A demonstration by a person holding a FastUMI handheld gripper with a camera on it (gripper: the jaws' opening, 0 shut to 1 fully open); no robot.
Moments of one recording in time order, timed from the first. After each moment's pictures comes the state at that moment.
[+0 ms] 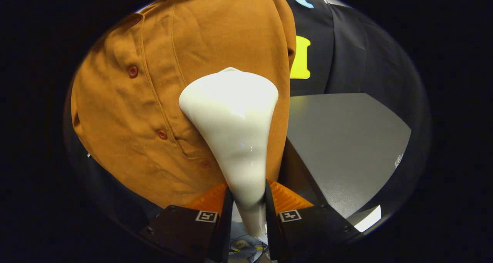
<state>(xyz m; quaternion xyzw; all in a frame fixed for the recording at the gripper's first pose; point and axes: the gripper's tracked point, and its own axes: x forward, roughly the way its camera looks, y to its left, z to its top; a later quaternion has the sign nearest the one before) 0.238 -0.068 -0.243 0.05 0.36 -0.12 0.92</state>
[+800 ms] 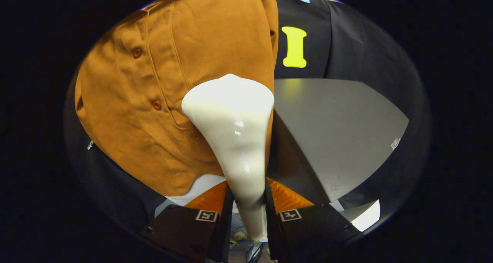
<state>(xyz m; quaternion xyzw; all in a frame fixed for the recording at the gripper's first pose) 0.199 -0.079 -0.223 0.05 0.36 -0.12 0.92</state>
